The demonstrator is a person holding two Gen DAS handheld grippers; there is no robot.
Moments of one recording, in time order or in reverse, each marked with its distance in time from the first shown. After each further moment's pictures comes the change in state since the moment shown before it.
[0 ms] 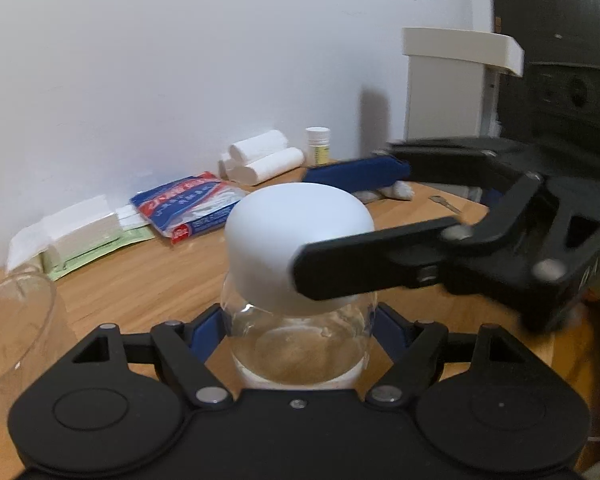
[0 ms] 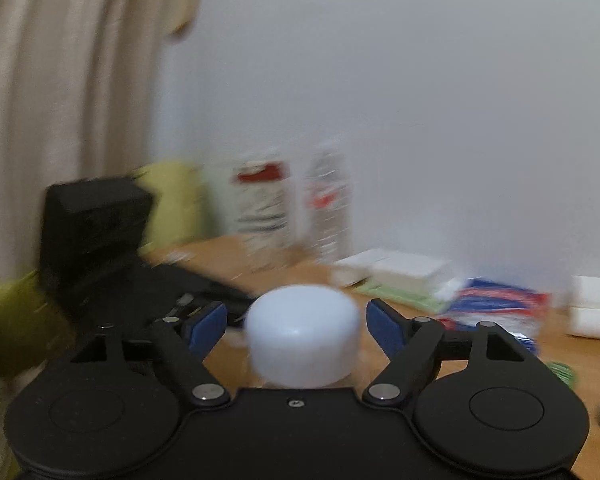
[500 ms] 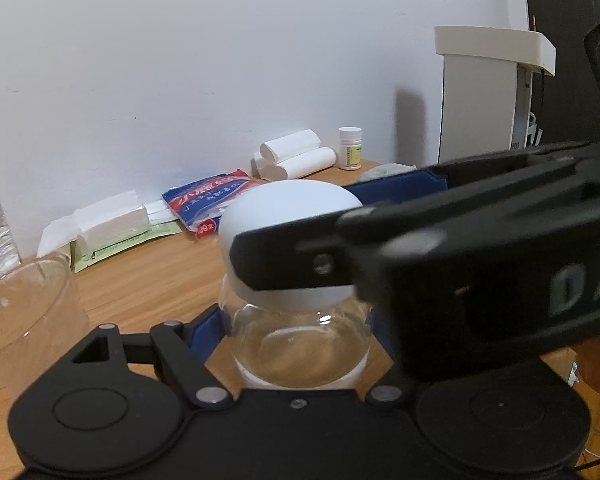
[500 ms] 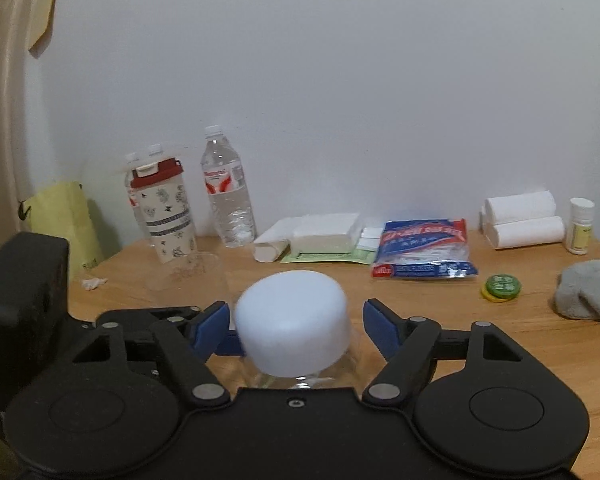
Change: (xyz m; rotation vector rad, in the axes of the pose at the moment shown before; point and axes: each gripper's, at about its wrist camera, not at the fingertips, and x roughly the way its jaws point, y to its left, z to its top) left arm -0.001 -0.018 -0.001 -0.013 0.002 0.111; right arm 0.009 0.033 0.013 0.166 0.093 -0.231
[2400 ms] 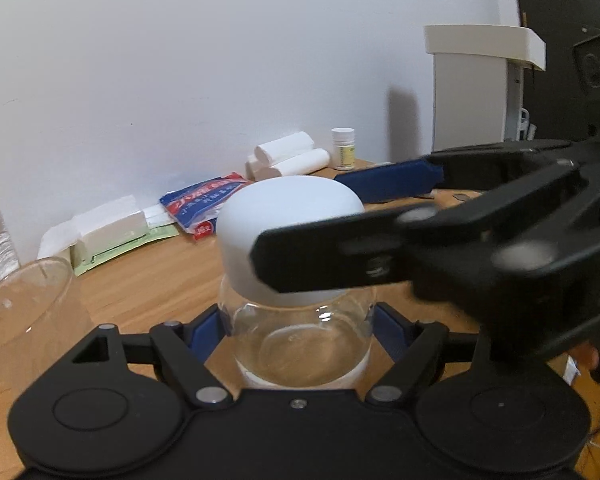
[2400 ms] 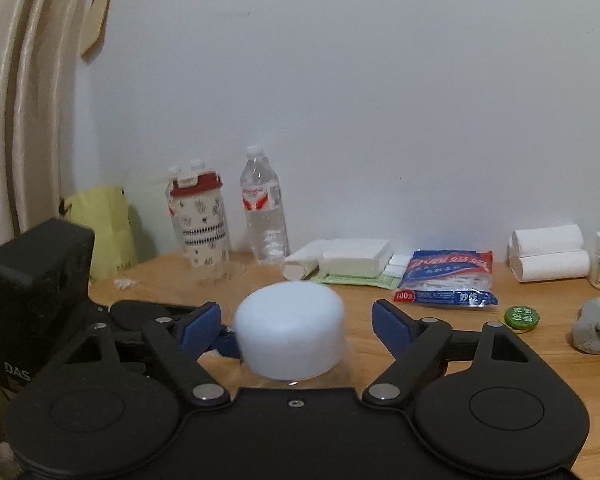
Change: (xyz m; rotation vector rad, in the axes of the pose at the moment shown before) left arm 0.001 -0.004 -0.007 0.020 -0.018 0.002; right arm -0.014 -0.008 -0.010 -0.064 -0.062 0.110
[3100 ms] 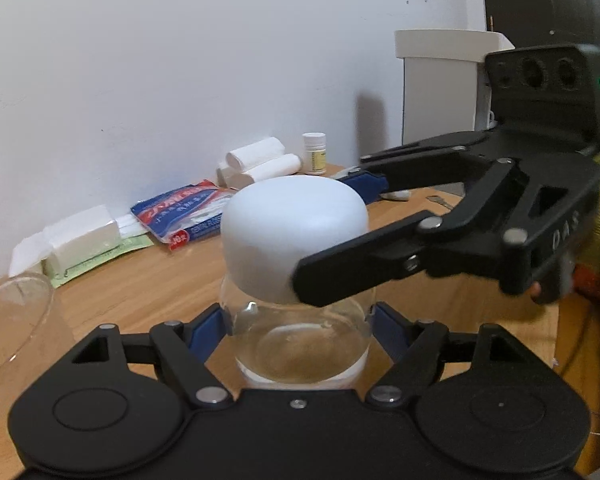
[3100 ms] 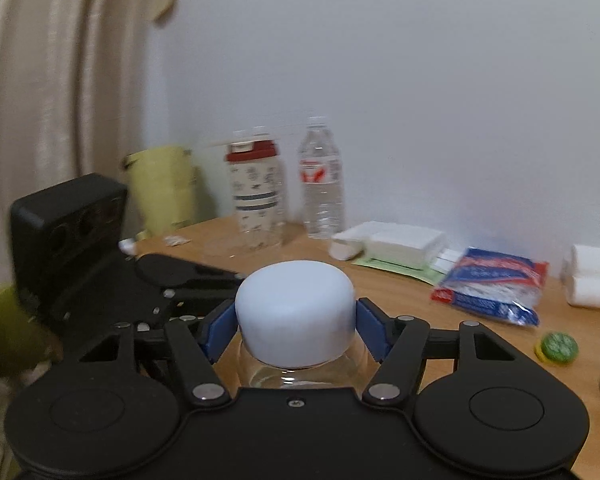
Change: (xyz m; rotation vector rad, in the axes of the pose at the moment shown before) left arm 0.005 0.026 0.003 0.068 -0.013 -0.177; right arm 0.019 -0.060 0.006 -0.158 0.066 0.364
